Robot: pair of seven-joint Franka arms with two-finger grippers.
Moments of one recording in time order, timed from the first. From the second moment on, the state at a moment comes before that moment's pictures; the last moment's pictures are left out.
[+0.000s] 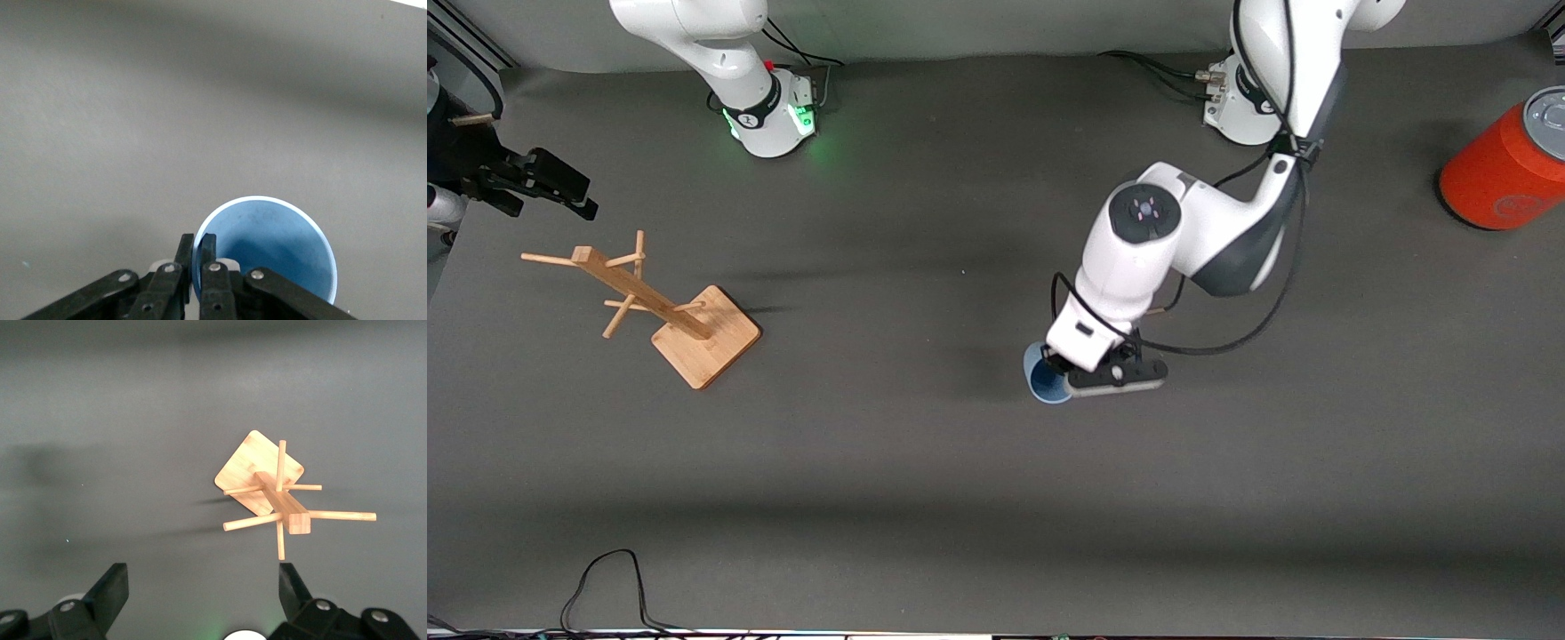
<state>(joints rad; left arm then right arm) -0.51 0.44 -0.12 -1.76 0.16 2.50 -0.89 -0.03 -0.16 0.06 -1.68 0.01 1.51 0.13</state>
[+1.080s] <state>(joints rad) -0.62 0.48 -0.12 -1.98 1.14 2.67 -1.99 -0.03 -0.19 0.06 -1.72 0.01 1.52 0.13</state>
